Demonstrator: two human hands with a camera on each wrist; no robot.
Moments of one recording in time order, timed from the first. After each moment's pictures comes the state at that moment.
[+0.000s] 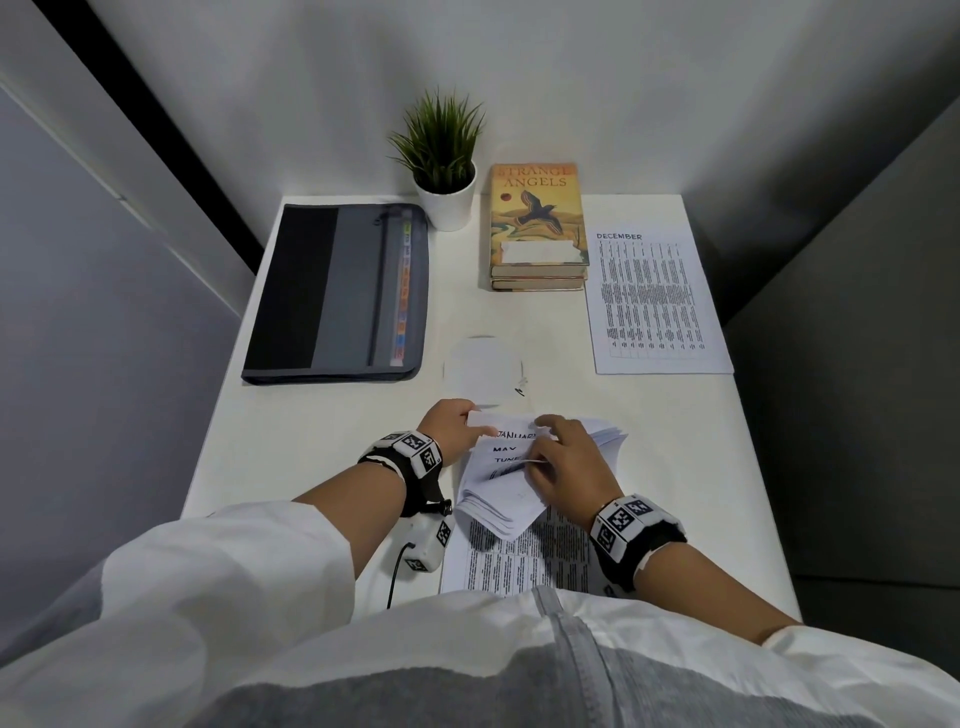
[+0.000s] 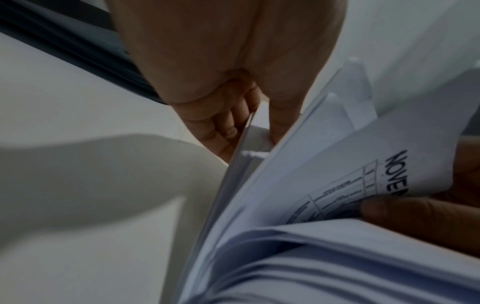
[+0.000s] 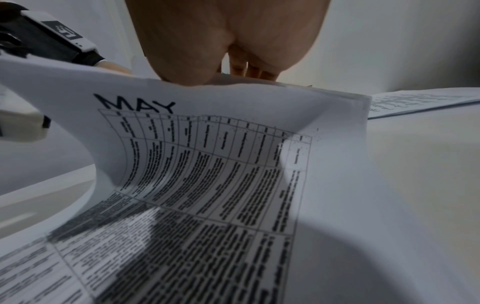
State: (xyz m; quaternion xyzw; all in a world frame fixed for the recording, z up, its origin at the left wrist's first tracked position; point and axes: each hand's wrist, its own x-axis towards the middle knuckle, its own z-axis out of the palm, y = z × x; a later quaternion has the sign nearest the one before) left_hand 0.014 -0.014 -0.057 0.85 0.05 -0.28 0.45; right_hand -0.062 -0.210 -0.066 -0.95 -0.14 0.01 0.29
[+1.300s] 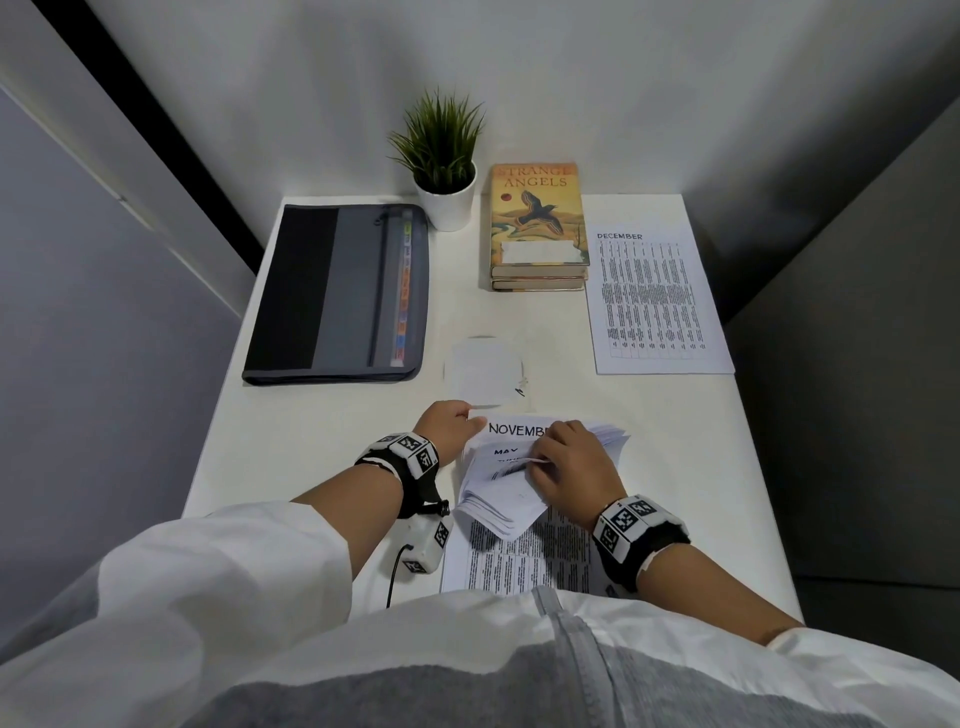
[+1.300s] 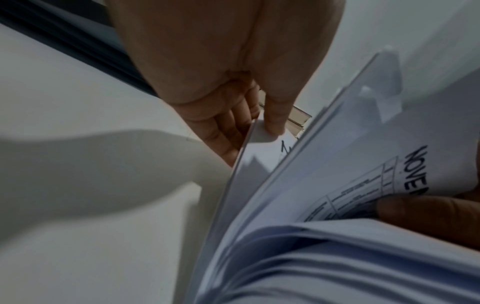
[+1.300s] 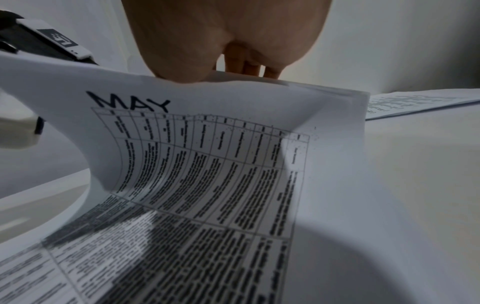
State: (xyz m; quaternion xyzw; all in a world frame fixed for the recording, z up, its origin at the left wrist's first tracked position) left_hand 0.015 -0.011 -0.056 0.87 0.05 -0.27 0.41; right_hand -0.062 -0.211 -0.059 -0.95 -0.14 0.01 0.27
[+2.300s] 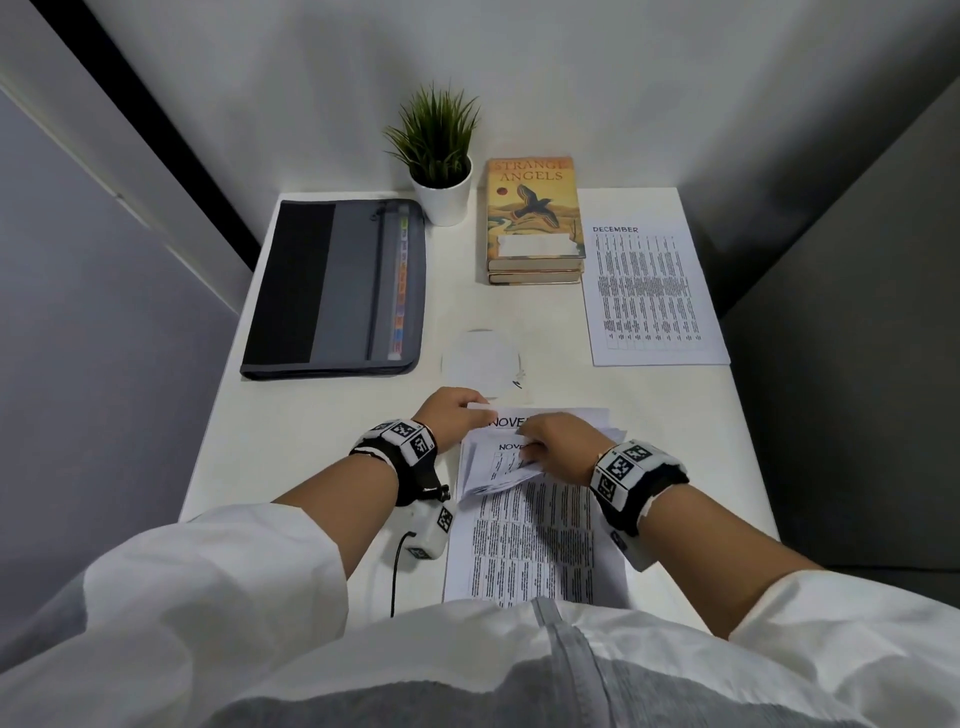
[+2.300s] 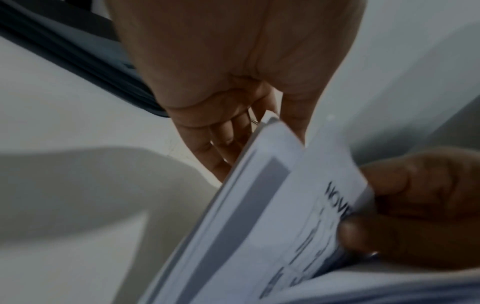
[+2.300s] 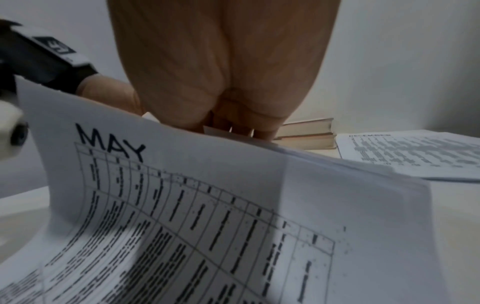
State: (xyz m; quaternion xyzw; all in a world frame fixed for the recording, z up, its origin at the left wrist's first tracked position) left_hand 0.013 -0.014 -0.045 0.83 0.05 -0.28 0.49; right_hand -0.025 -0.208 -0.038 -0.92 -0.20 0.26 0.21
